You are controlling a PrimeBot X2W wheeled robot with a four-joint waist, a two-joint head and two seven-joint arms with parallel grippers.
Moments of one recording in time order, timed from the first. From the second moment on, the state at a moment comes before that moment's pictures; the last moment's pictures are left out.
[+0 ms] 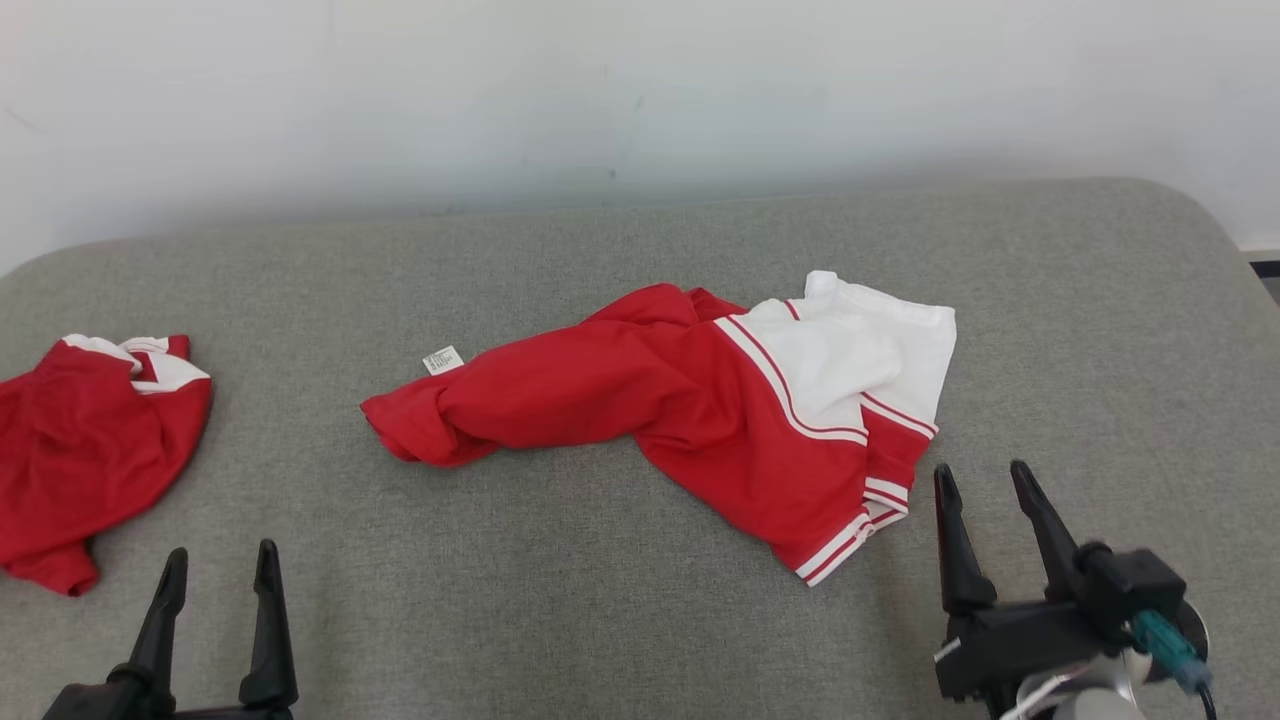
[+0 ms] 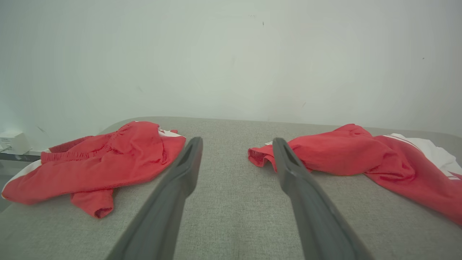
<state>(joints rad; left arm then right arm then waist) 0.04 0.10 0.13 0.05 -0.16 -0.10 -0.26 -0.14 -0.05 0.02 0.31 0.17 0.13 -0.26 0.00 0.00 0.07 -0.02</state>
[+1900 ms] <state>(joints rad) -0.13 0.05 0.07 0.11 -0.14 -0.13 -0.26 -0.92 -0.29 0.23 0.94 0.28 0.13 -0.26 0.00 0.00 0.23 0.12</state>
